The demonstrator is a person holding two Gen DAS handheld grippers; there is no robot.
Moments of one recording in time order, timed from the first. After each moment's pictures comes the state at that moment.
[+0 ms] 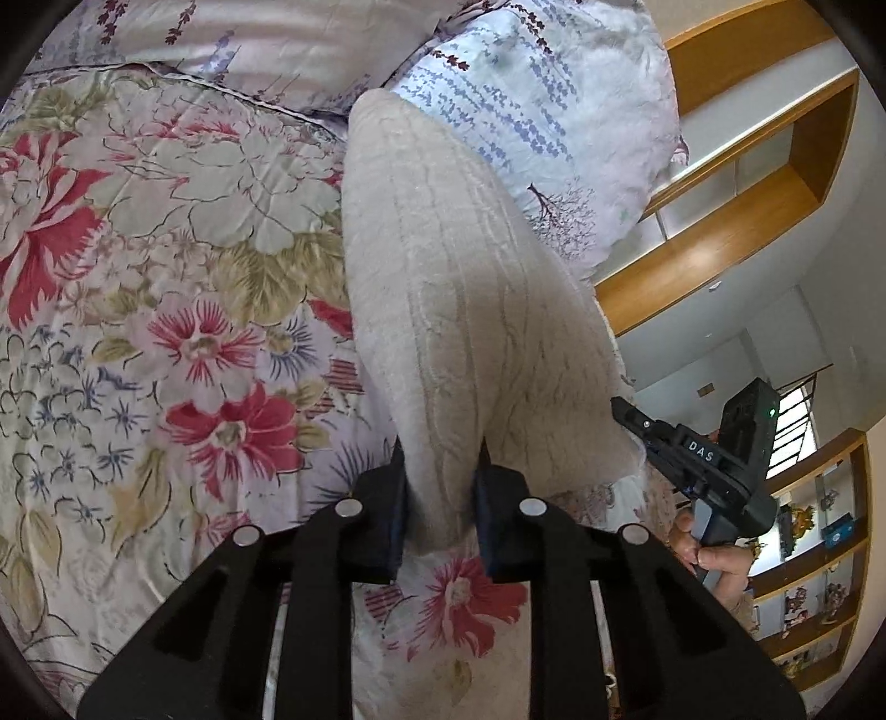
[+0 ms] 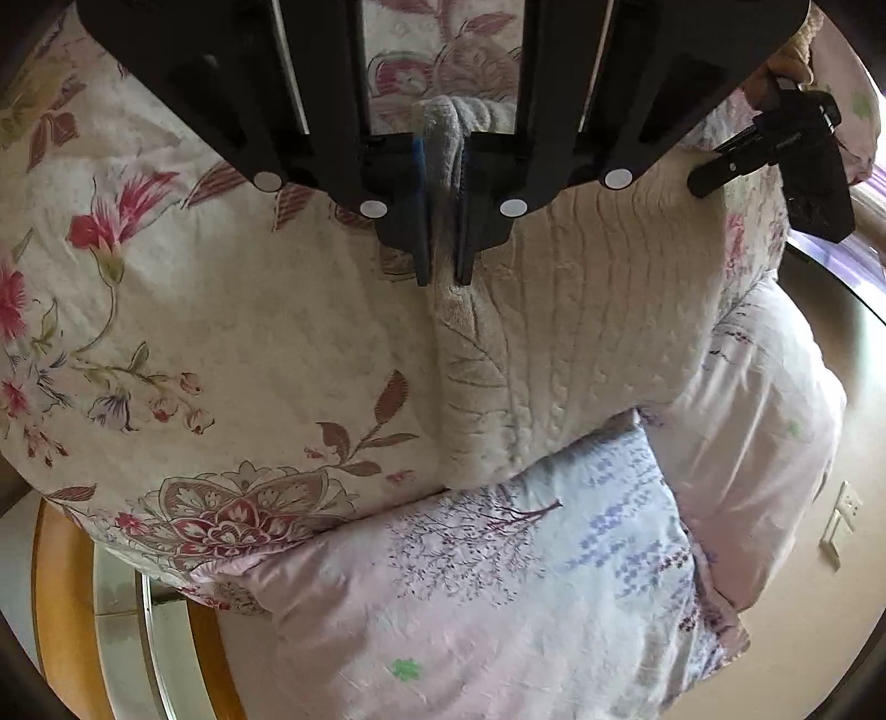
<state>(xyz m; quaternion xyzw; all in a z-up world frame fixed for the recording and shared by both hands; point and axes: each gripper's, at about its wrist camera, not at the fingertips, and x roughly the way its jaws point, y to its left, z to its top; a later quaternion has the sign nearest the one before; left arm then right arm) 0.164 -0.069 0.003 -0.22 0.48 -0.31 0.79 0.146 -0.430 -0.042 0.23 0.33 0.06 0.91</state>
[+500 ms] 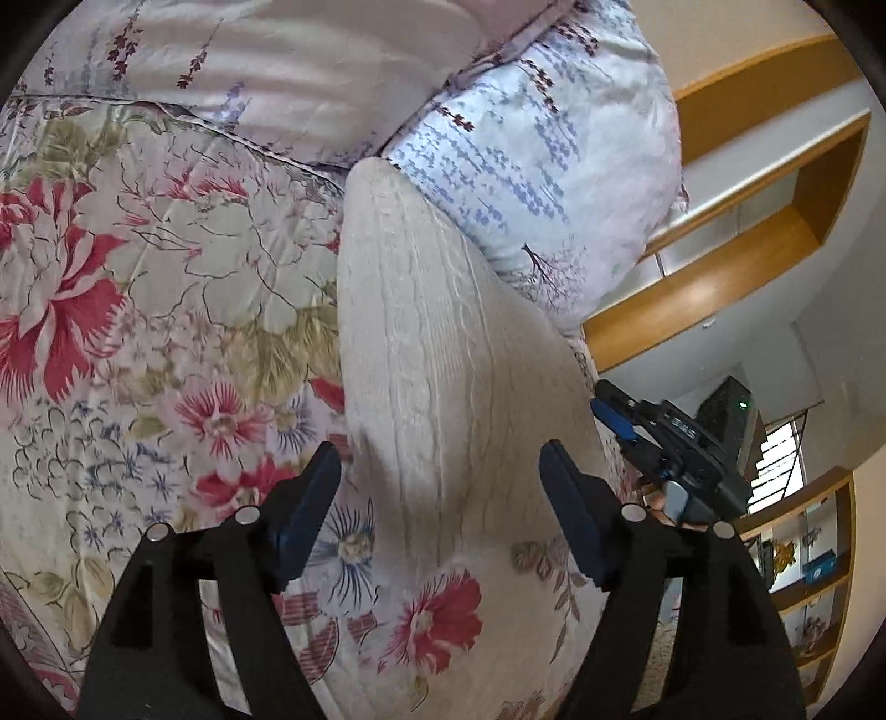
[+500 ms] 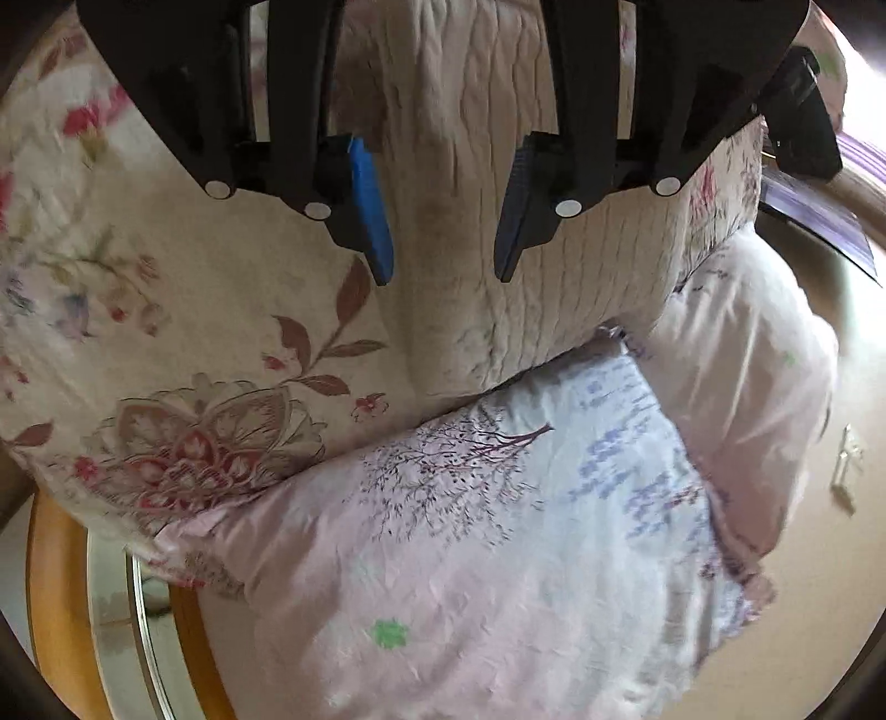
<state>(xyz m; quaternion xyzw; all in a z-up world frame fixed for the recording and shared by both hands) 0.184 -0.053 0.033 -0.27 0.47 -0.30 0.79 0.201 -0.440 -0.008 0.28 0.33 0.08 0.90</state>
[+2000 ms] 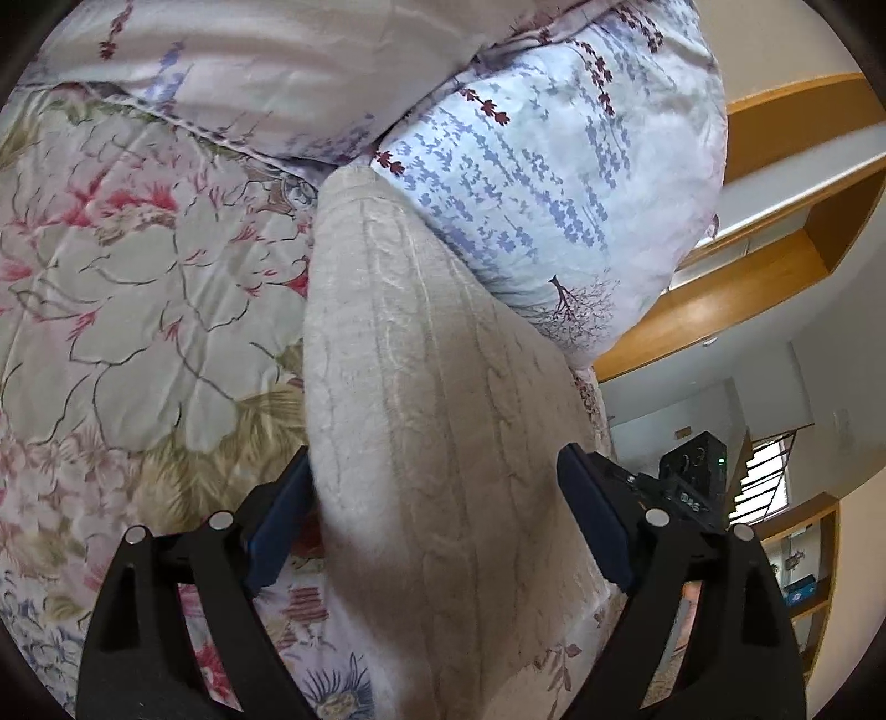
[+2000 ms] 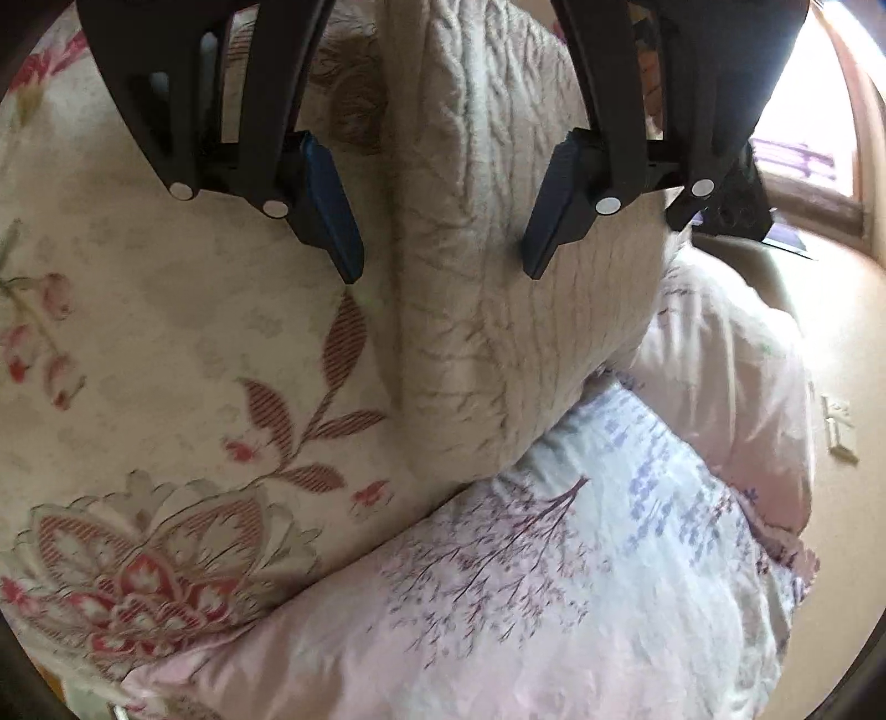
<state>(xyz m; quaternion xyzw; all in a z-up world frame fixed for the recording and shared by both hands) 0.255 -0.088 0.013 -0.29 0.48 -0.31 0.77 0.222 -0.454 -0.045 0.36 0.42 0.18 0.81</state>
